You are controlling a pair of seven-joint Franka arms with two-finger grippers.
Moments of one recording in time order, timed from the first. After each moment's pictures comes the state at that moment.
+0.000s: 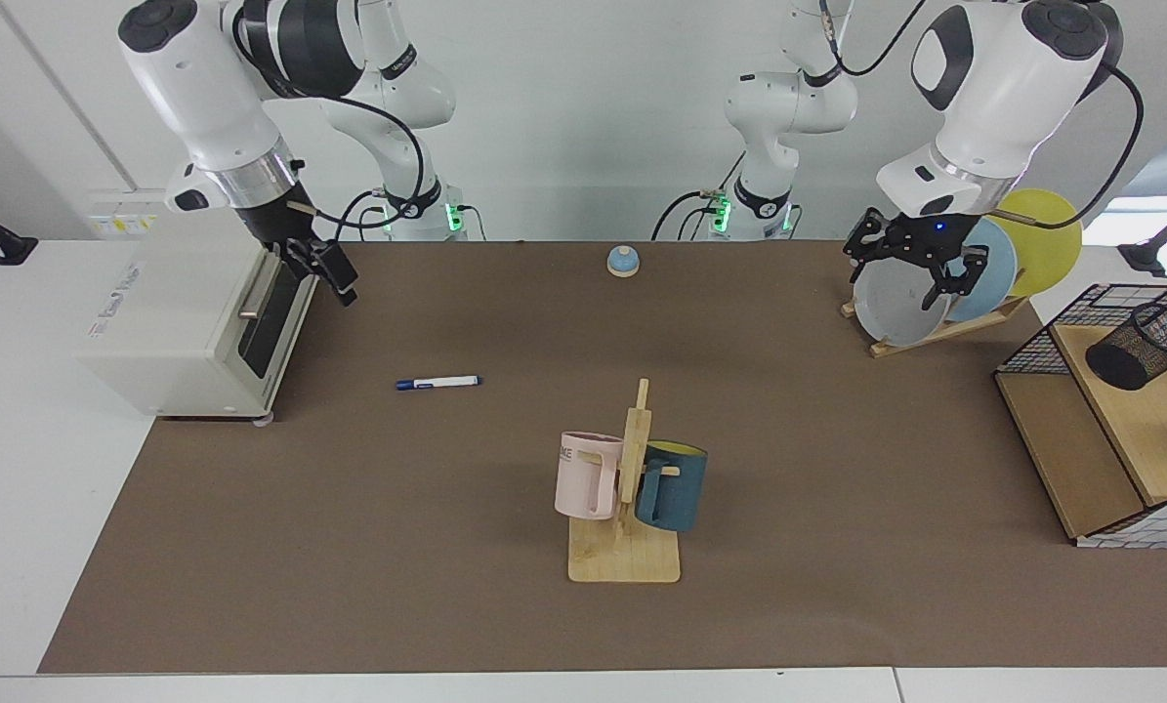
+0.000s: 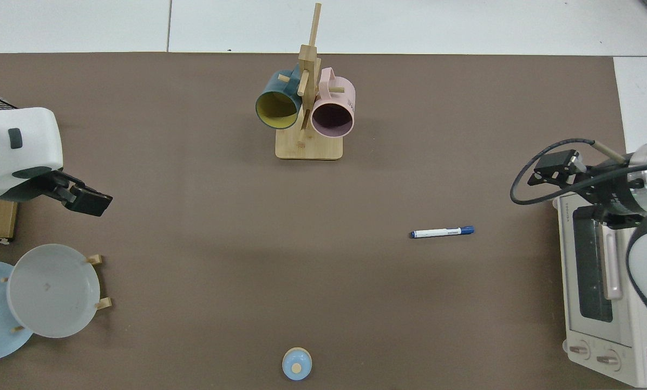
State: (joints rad) left arm -0.12 0.00 0.04 -1.67 -0.02 1.69 0.52; right arm 0.12 -0.08 -0.11 -1.85 0.11 1.79 0.65
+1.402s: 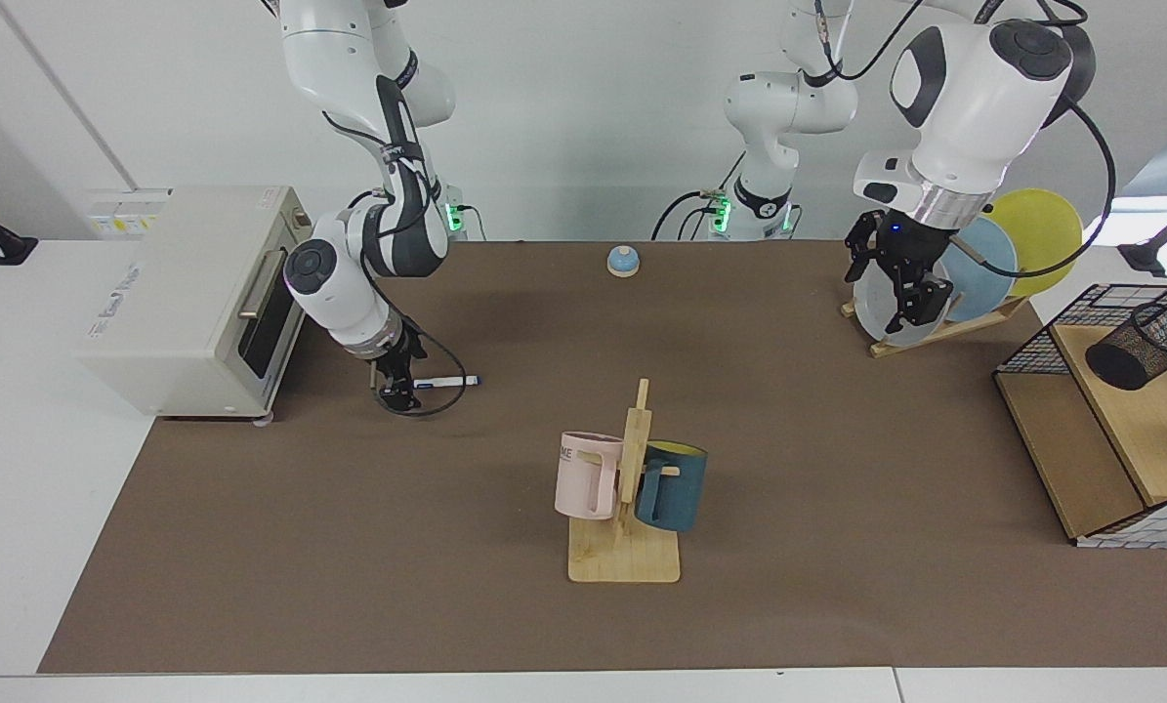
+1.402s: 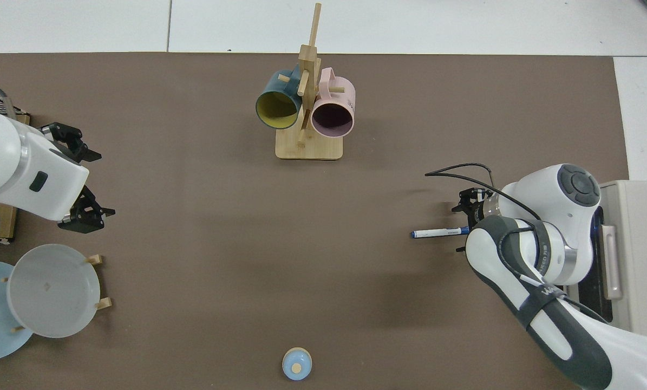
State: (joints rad) left arm -0.14 0.00 0.02 -1.72 -0.02 1.76 1.22; right arm 0.21 0.18 -0.12 -2.21 0.25 2.26 1.51
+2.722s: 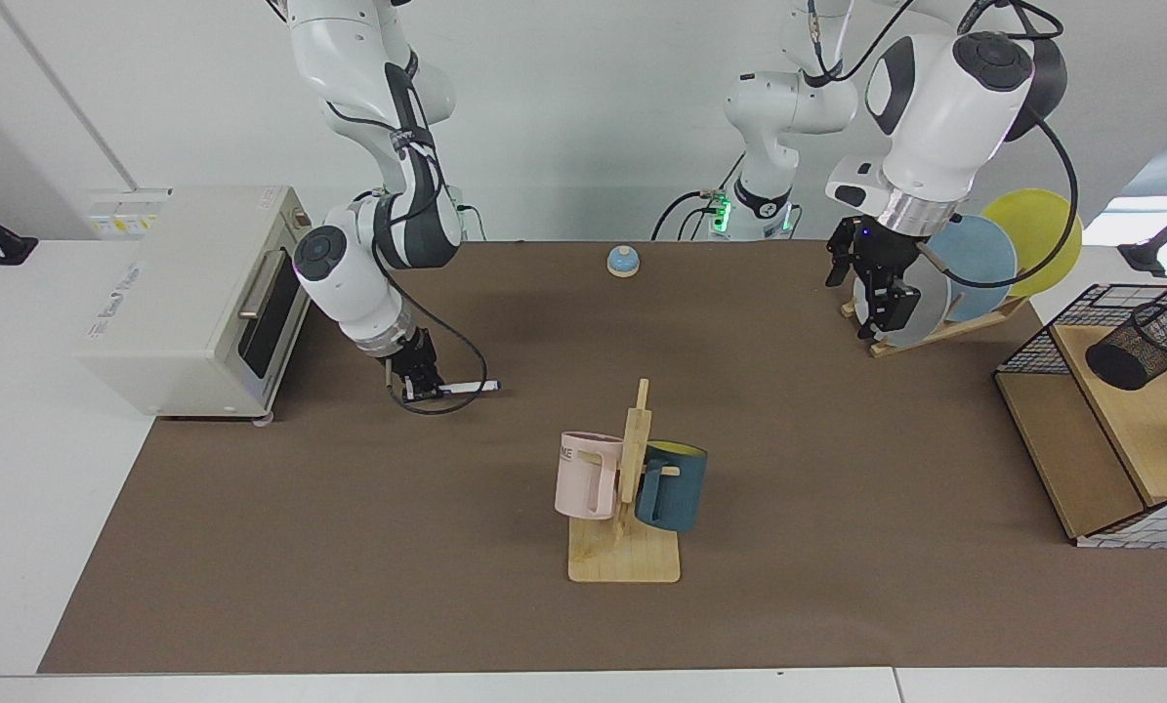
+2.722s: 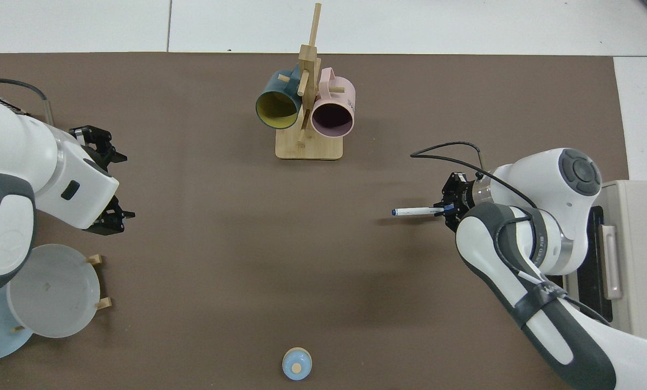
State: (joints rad) left arm -0.15 0.00 -0.02 -1.75 -0.02 1.79 1.27; right arm 0.26 0.18 -0.11 -2.10 0.35 2.26 1.48
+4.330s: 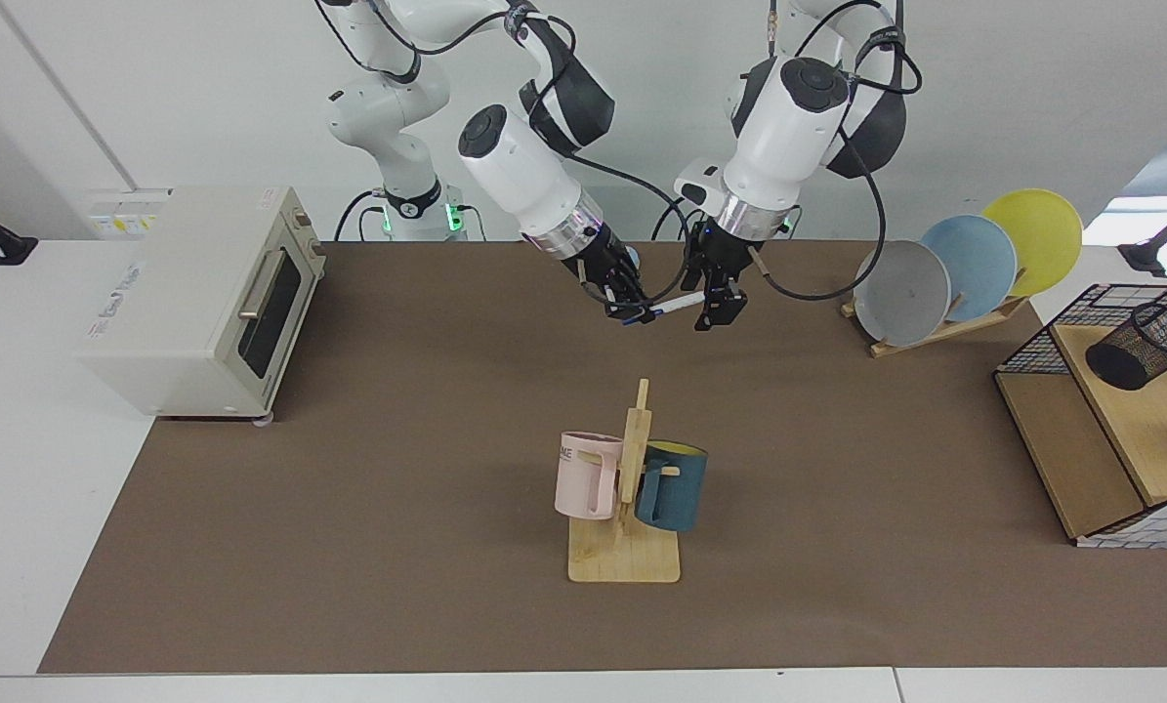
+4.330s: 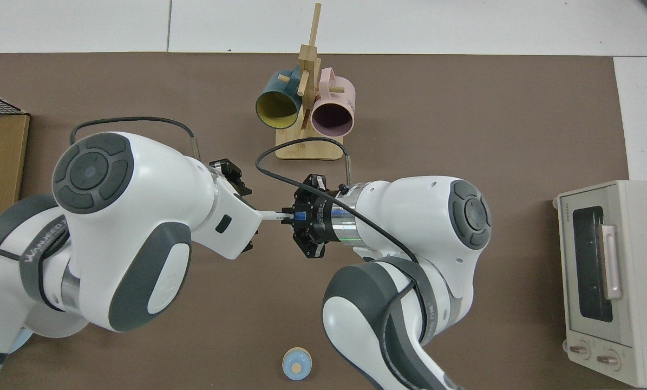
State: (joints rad) left arm -0.19 0.02 -0.25 -1.84 -0.18 1.94 1.07; right arm 0.69 0.14 -0.11 -1.89 0.69 2.36 1.76
